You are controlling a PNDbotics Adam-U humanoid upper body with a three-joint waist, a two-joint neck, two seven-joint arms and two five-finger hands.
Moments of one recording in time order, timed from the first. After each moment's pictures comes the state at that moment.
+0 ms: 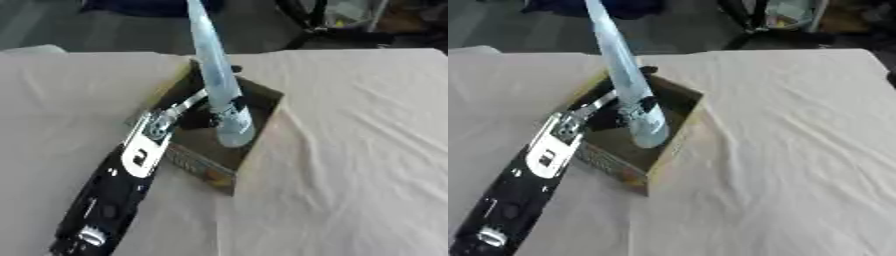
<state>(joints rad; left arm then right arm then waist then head) -0.77 0.12 -0.11 -1.20 -0.53 -0.27 -0.38 -0.20 -0.43 -0.06 -1.98 -0.43 -0.03 -0.16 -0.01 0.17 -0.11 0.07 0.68</state>
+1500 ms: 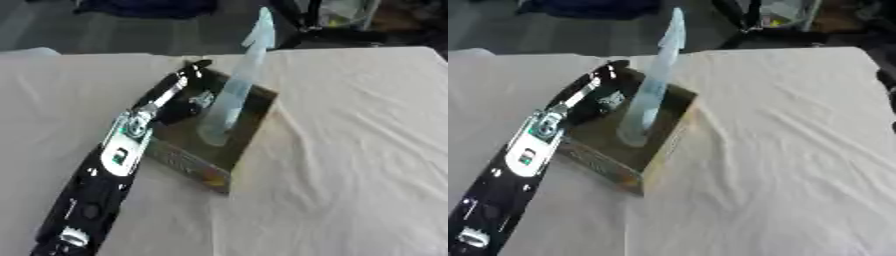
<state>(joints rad) -0.73 0.19 -0.08 -1.23 -0.48 -0.20 -0.36 -0.20 -0.43 -0.06 -1.98 -0.43 -0.03 -0.17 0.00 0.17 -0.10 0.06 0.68</state>
